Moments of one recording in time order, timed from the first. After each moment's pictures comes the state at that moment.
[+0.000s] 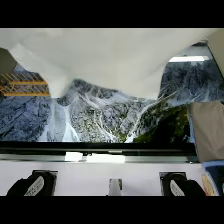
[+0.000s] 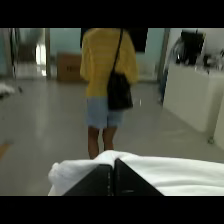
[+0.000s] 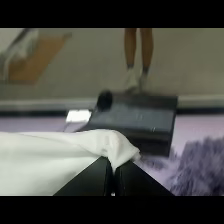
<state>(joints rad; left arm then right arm) 0.22 -0.88 1.98 0.97 -0.90 -1.32 -0.06 -0.90 1.79 -1.40 0.97 1.49</state>
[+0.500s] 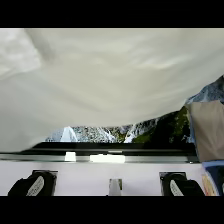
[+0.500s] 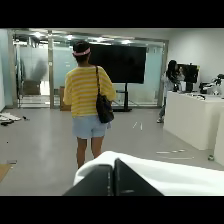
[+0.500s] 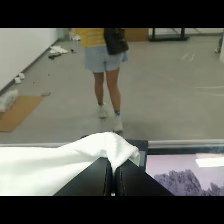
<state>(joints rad) 0.22 -0.80 2.07 1.04 -1.03 -1.44 -0.06 -0.76 1.90 -1.49 1.10 1.54</state>
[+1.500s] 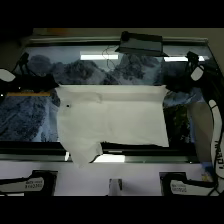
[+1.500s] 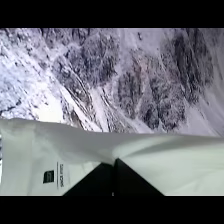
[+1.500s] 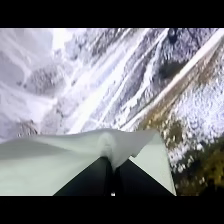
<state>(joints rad) 0.12 -1.46 1.33 0.96 -0.92 -1.41 -0.06 -1.48 1.39 -1.42 0.91 1.72</state>
